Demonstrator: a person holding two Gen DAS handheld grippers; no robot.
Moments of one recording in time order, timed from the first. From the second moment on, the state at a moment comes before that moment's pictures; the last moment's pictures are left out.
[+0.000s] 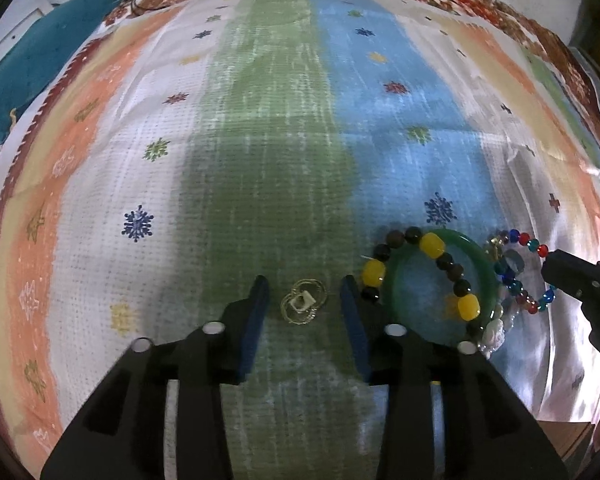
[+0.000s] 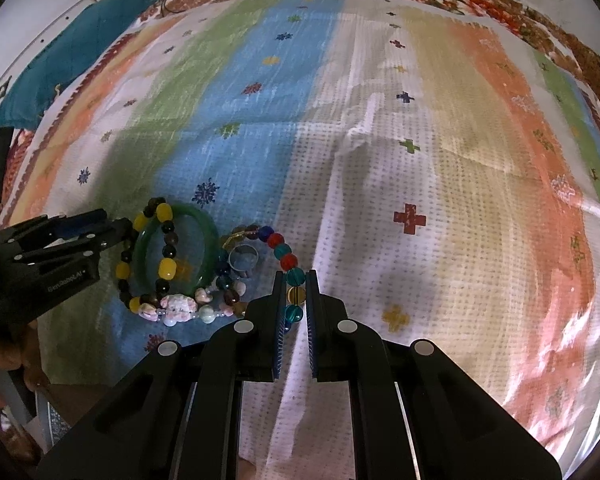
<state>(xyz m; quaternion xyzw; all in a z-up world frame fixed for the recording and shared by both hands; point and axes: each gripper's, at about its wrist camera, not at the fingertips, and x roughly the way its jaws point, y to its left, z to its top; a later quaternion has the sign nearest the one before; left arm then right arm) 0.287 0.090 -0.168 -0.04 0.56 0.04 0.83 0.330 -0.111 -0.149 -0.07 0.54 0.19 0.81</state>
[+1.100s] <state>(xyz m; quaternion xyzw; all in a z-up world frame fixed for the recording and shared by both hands) 0.249 0.094 -0.125 -0.08 0.54 0.04 0.84 0.283 -0.111 -0.094 -0.07 0.51 0.20 0.84</state>
